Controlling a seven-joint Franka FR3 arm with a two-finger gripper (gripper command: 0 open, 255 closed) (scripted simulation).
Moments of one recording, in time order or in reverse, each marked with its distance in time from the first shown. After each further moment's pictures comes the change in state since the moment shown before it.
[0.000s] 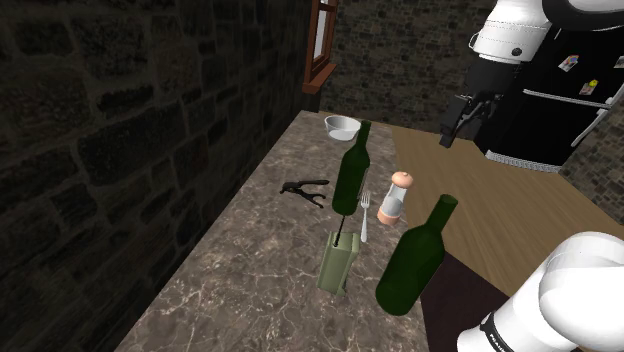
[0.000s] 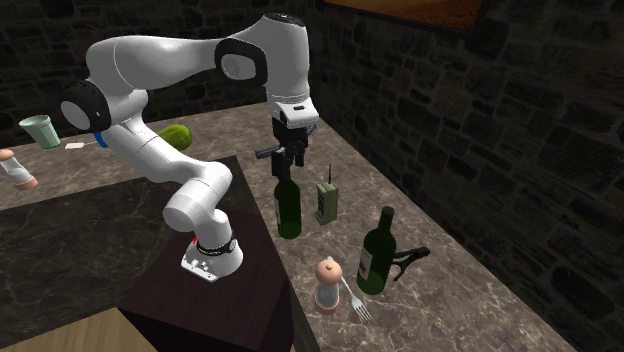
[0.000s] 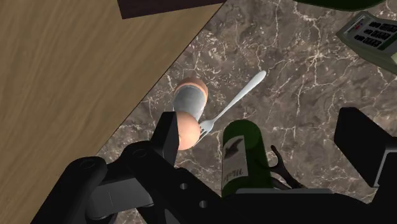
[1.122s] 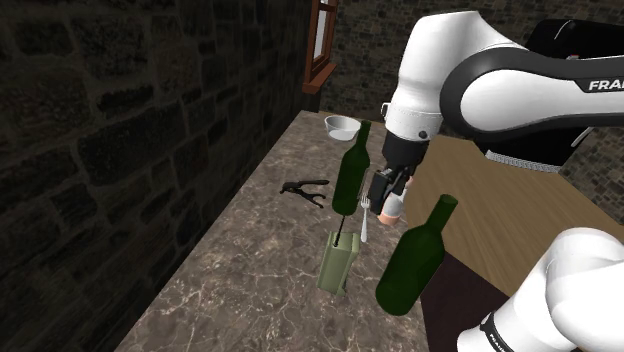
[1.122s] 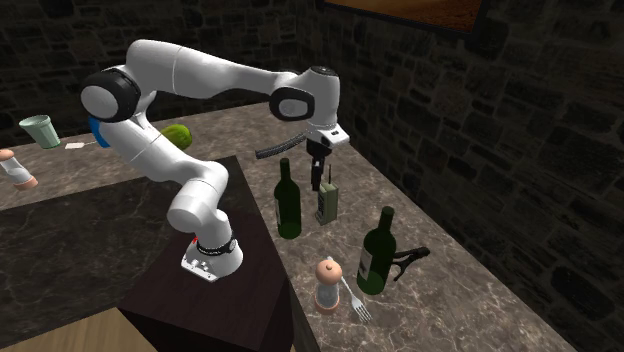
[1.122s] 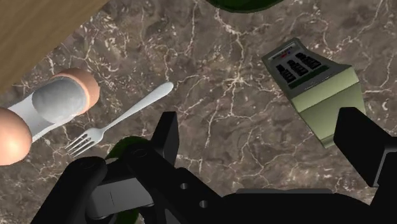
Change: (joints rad) arm 0.158 0.188 0.213 -0.187 0.139 0.335 0.053
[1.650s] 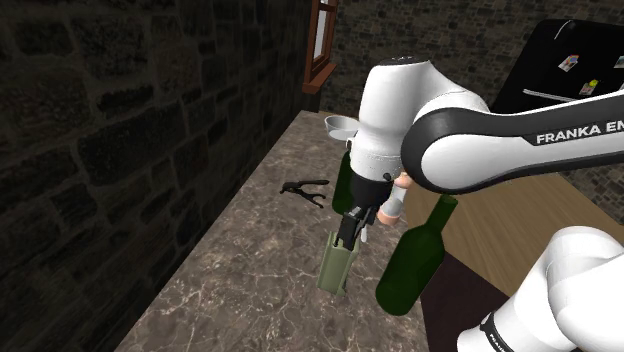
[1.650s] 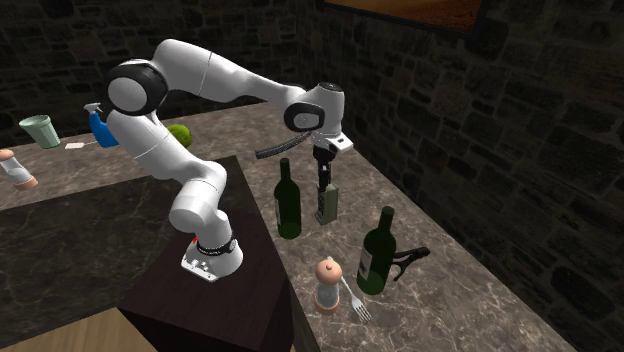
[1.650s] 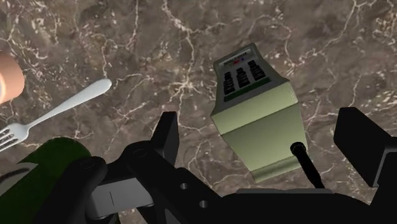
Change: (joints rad) arm 0.061 0.160 0.105 -0.024 0.038 0.170 0.025
